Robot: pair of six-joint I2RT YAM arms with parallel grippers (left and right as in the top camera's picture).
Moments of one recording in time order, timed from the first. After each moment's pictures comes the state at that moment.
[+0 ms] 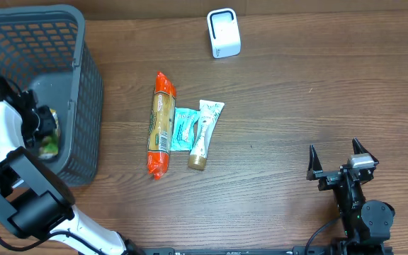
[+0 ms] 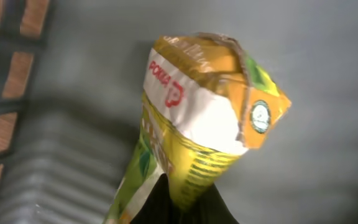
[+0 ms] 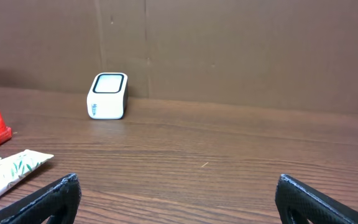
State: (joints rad) left arm 0.63 1.95 1.55 -0.92 0.02 0.16; right arm -0.01 0.03 0.02 -0.02 -0.14 -0.03
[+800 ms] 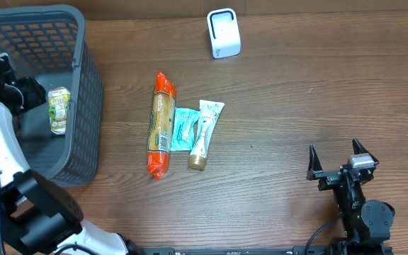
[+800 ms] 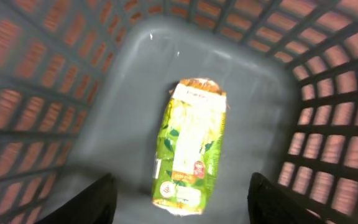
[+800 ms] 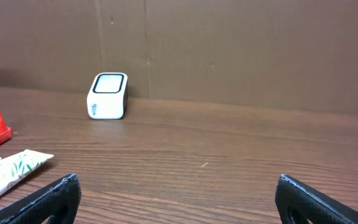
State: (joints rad) left arm 0.61 1.83 1.64 -0.85 0.15 0.11; right arm -0.01 0.03 0.02 -0.02 -0.14 -0.03
